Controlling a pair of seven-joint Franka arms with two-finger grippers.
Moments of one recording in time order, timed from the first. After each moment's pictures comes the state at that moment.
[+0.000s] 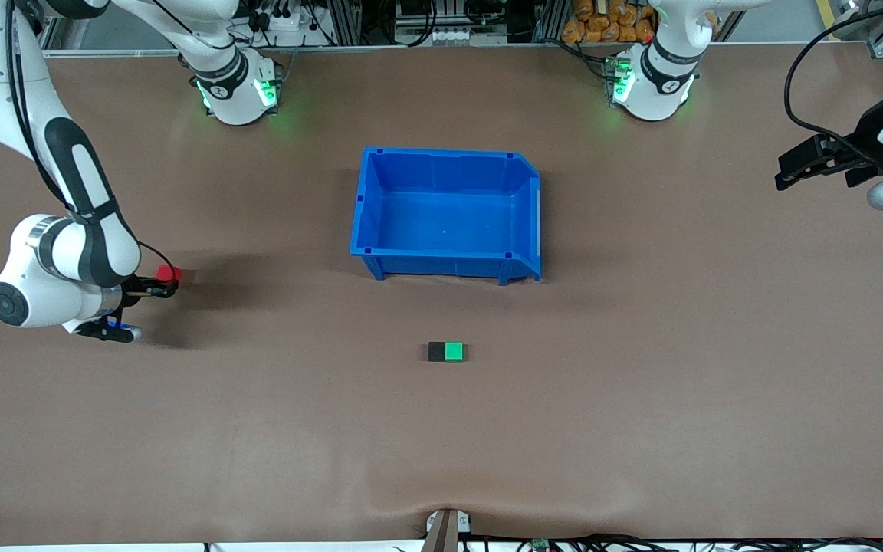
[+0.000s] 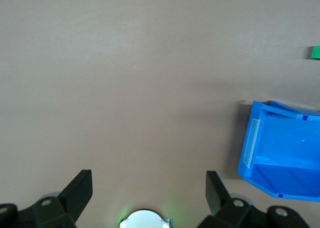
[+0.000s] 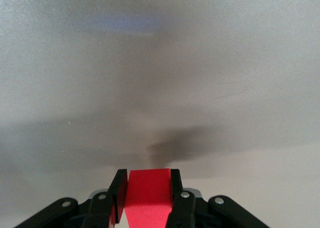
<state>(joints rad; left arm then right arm) 0.00 0.00 -0.09 -1.50 0.03 1.46 -0.12 -0.16 0.56 -0.03 -1.87 0.04 2.00 -0.03</state>
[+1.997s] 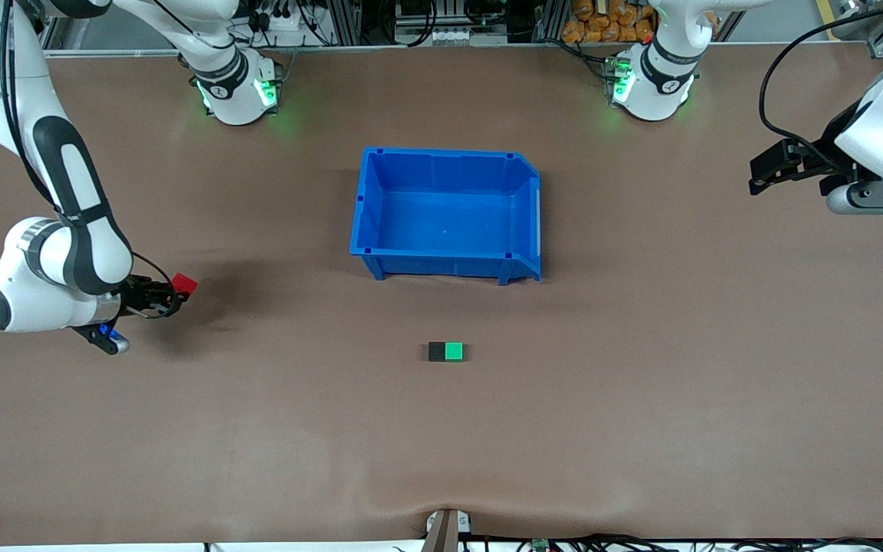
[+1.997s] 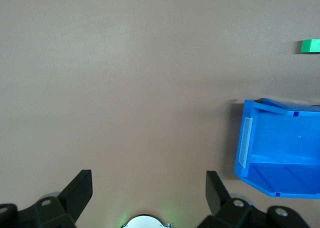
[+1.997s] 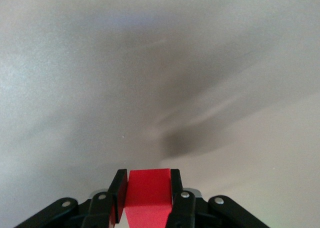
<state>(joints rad) 0.00 0.02 -0.15 -1.51 0.03 1.49 -0.12 -0.15 0.56 -0.02 -1.82 0.18 1.97 0.30</state>
